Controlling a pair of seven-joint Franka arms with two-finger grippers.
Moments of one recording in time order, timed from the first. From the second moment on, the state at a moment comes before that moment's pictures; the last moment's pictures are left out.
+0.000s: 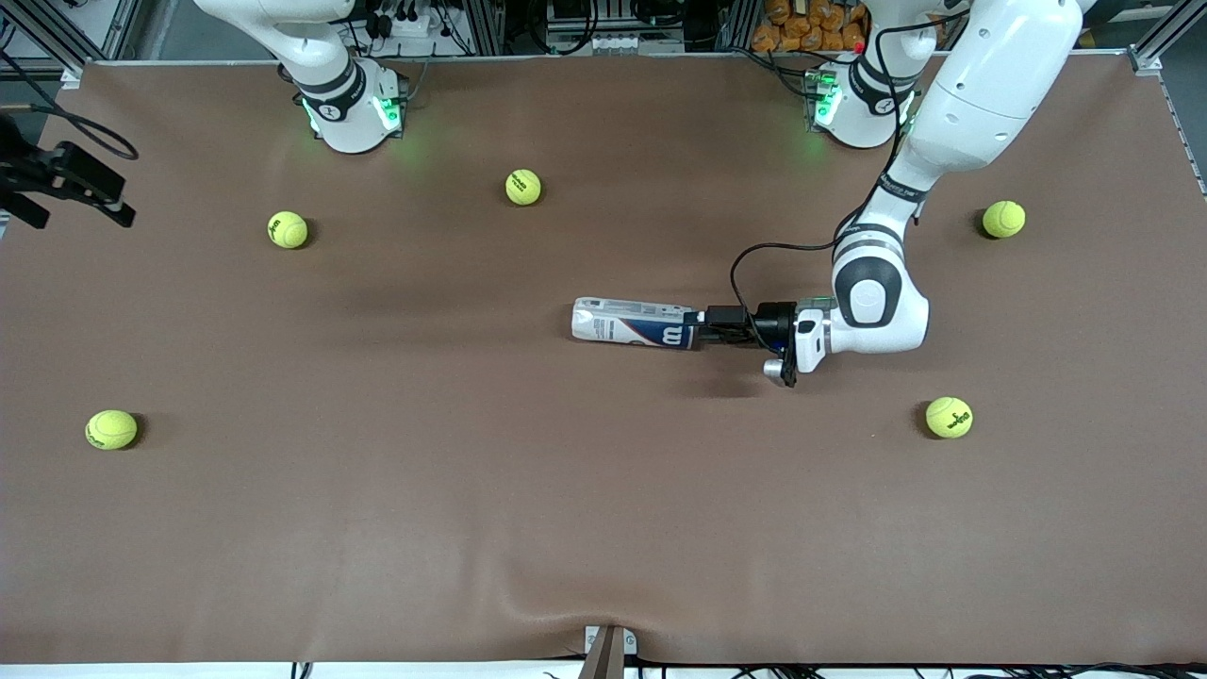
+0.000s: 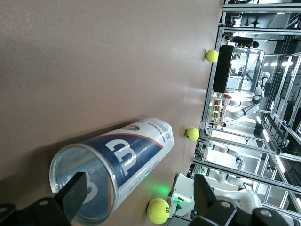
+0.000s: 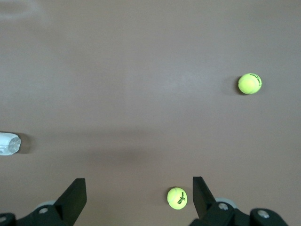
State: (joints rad) left arm -0.15 0.60 -0.19 -2.04 -1.47 2.06 0.86; right arm -0.02 -0.12 0.00 -1.63 0.03 1.57 -0.03
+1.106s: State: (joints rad) left arm -0.18 0.63 -0.19 -2.02 -1.57 2.06 0.97; right arm -0.02 -0.12 -0.01 -1.63 0.02 1.57 -0.02
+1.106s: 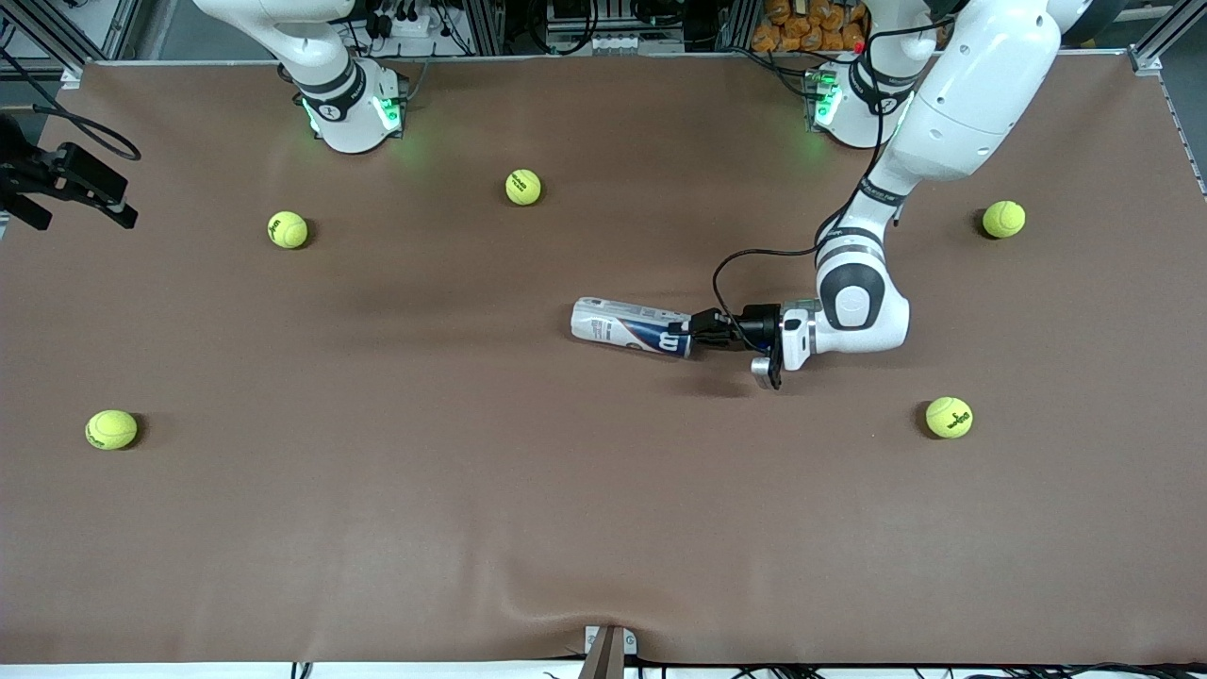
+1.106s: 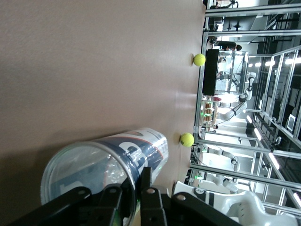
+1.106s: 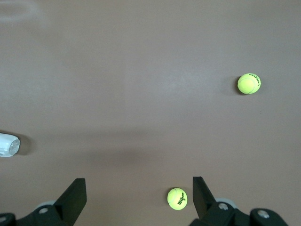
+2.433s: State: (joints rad) left arm -0.49 0.40 -0.20 -1.66 -0.43 2.29 -0.58; right arm -0.02 -0.12 -0.01 -1.63 0.02 1.57 -0.02
